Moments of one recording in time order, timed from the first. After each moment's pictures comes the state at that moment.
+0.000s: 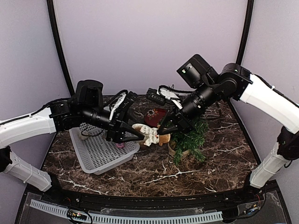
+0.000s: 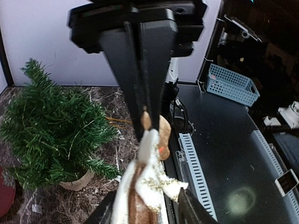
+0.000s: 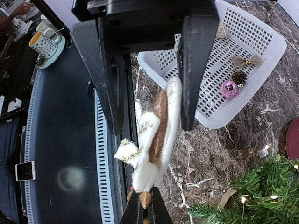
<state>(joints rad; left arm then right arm) -0.88 1.28 1.12 -0.26 0.78 0.14 1.04 1.56 1.78 -1.11 -0.49 -0.18</state>
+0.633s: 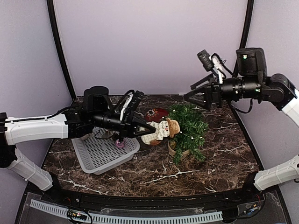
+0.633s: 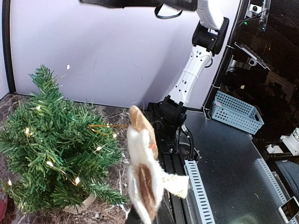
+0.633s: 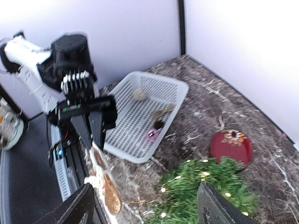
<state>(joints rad) -0.90 1.37 1.01 0.13 0.77 -0.05 0.85 1.17 1.51 -0.77 -0.31 0.00</state>
